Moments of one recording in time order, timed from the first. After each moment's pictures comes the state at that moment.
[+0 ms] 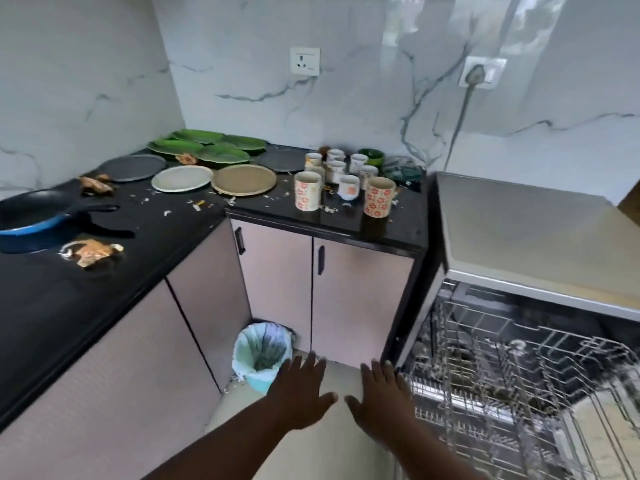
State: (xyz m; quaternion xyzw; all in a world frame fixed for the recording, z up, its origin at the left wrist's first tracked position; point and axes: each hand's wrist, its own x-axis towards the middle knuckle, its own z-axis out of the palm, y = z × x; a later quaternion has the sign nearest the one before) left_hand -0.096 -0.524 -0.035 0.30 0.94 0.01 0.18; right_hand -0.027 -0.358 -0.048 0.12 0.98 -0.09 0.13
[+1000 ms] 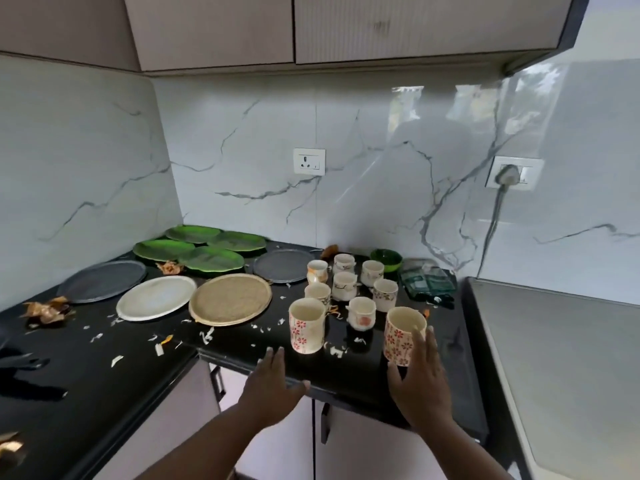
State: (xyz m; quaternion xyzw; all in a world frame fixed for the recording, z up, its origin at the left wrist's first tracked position) left_hand -0.438 -0.474 0.053 0.11 0.96 0.23 0.09; right_hand -0.366 -0.228 0.063 0.18 0.93 -0.26 -0.20
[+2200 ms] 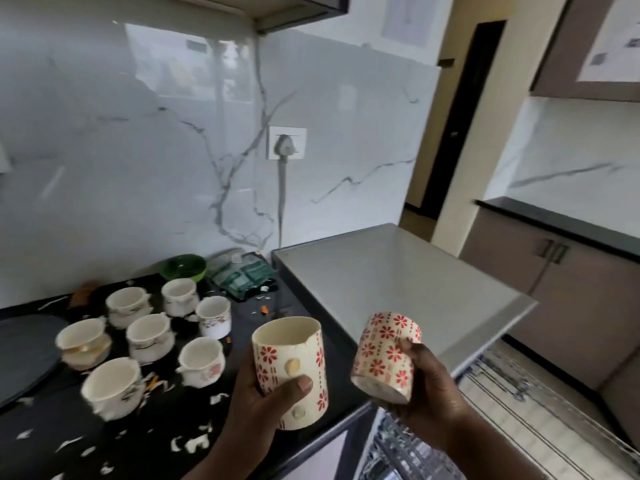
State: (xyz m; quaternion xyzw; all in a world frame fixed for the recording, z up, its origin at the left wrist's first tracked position) left_hand -0.488 -0.334 0.117 0.35 0.50 0.70 0.36; right_hand -0.295 -0.206 0.120 0.32 0.33 -0.83 -0.32
